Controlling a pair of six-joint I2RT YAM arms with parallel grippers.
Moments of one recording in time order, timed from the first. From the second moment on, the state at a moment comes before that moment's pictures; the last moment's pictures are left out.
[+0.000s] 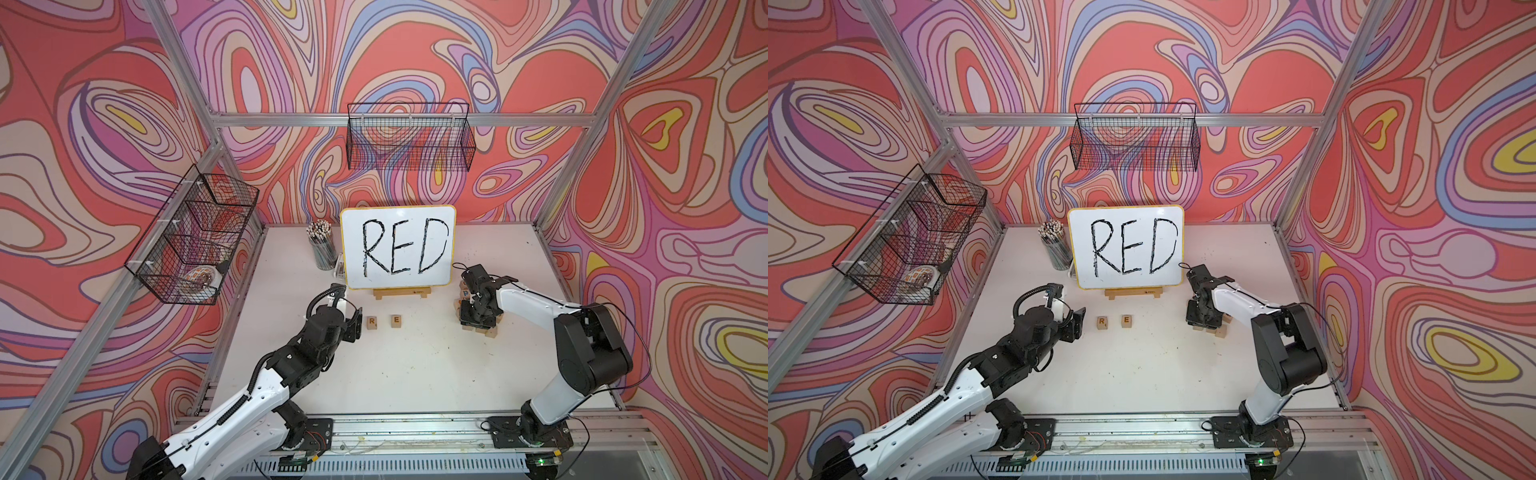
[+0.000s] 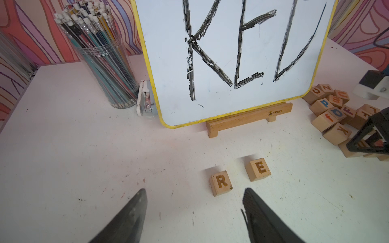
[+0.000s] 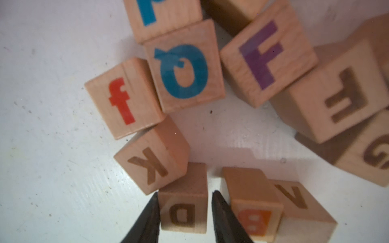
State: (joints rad) left arm -0.67 0.82 0.54 -0.21 -0.36 -0.26; right arm 0.33 1.67 1.01 -0.74 0.00 0.52
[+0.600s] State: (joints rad) left arm -0.67 0.82 0.53 -0.21 -0.37 -0.26; right arm 0.34 1.65 1.03 -0.80 0.01 0.51
